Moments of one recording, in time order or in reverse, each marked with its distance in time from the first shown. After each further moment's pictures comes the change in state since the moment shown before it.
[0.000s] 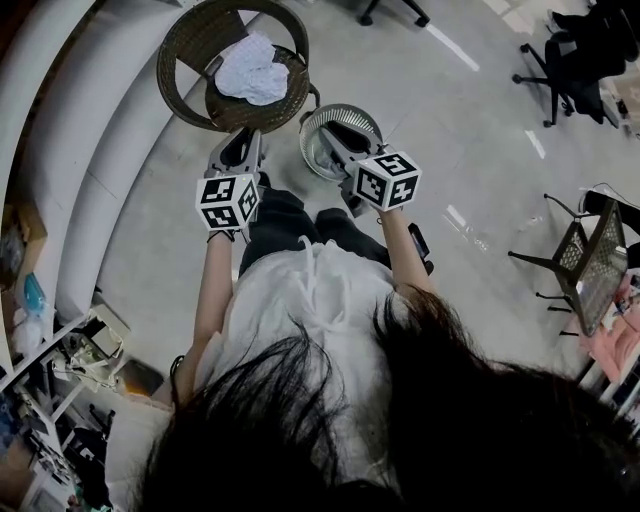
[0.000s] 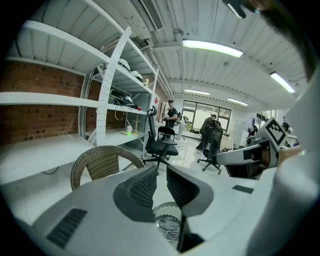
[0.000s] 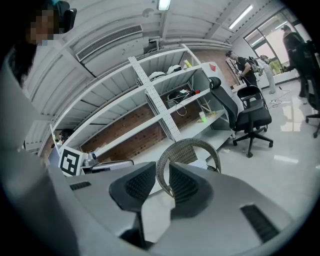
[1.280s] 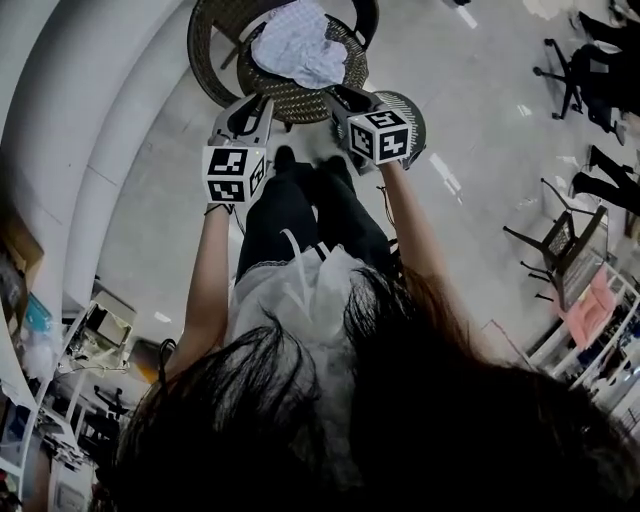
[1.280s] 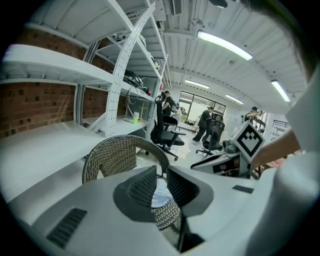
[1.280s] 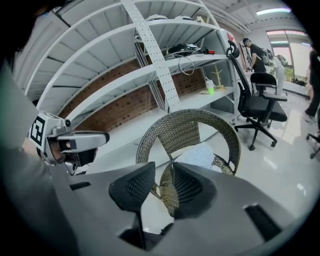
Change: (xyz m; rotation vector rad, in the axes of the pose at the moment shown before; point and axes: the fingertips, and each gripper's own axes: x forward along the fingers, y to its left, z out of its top) left arm 0.082 0.248 -0.014 -0.010 0.135 -0.125; right arm 0.301 -0.017 -0.064 -0.090 0.349 -0.171
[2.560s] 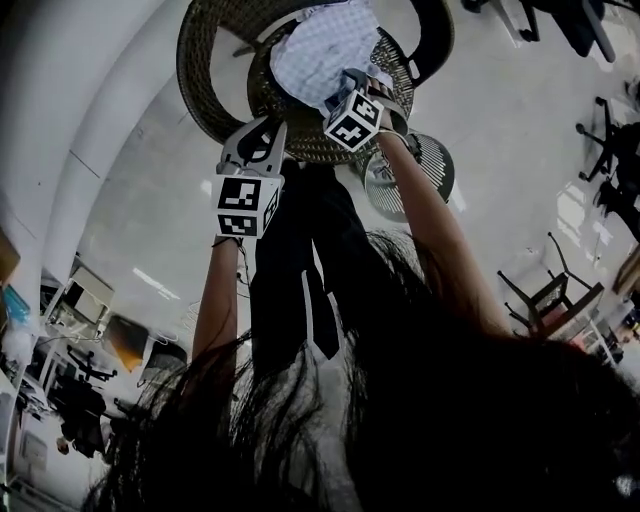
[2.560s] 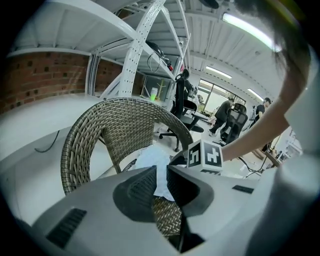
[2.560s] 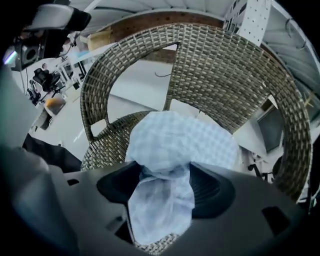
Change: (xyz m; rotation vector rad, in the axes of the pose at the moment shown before) left arm 0.123 0.076 -0.098 -0.129 0.146 0.138; right arm 0.259 -0.124 -0.106 -0.857 0.543 0.059
